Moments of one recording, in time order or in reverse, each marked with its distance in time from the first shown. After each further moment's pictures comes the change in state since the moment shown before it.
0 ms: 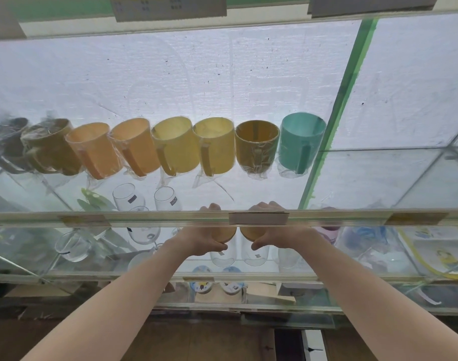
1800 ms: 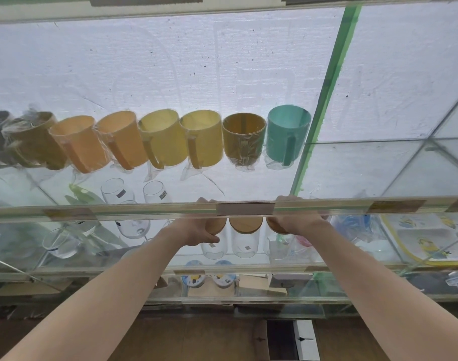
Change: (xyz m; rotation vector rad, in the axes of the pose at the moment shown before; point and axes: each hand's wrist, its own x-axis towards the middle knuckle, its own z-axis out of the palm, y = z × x) left_hand 0.007 0.011 0.002 0.116 -0.059 0.001; right_hand -0.028 0.020 -0.032 -0.274 0.026 0.293
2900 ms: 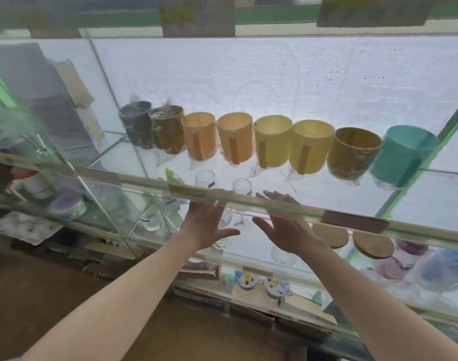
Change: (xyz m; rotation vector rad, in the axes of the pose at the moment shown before) left_hand -0.117 -0.112 -0.064 0.371 0.345 -0.086; right_hand 0.006 -0.195 0.040 -0.058 0.268 -0.509
